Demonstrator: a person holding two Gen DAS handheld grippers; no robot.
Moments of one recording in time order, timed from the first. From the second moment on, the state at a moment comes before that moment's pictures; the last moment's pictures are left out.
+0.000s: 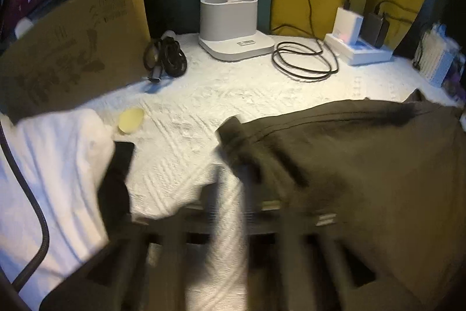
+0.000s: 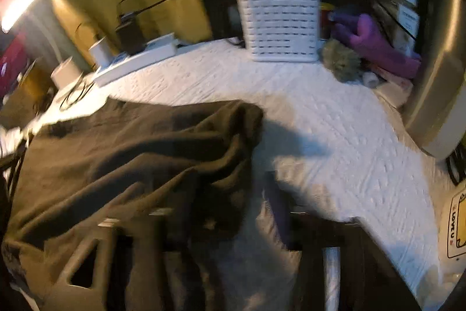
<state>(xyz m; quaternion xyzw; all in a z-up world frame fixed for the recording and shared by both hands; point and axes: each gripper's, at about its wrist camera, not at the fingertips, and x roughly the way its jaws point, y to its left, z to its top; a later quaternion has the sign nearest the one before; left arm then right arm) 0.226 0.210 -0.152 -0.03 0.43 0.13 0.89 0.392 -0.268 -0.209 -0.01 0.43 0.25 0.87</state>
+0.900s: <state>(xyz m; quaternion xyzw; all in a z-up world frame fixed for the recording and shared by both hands) 0.145 0.203 -0.125 -0.09 0.41 0.14 0.90 0.335 -0.317 -0.183 -0.03 0.39 0.14 0.91</state>
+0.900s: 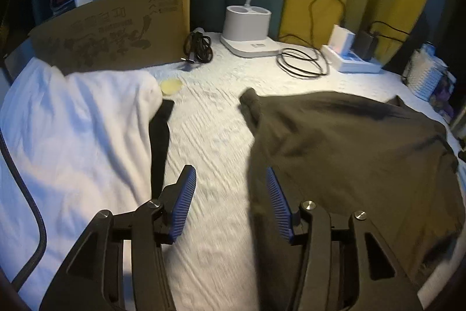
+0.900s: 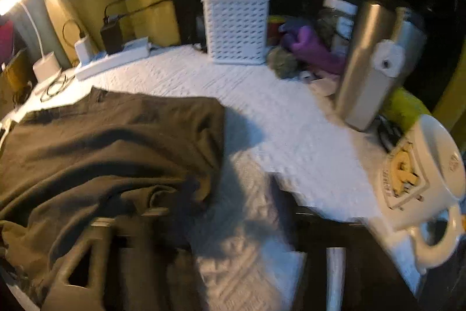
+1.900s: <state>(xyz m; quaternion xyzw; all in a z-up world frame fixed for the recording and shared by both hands) 0.035 0.124 -0.130 -0.14 0.40 0.05 0.91 0.198 -0.346 -0.203 0.03 0.40 0.17 0.90</state>
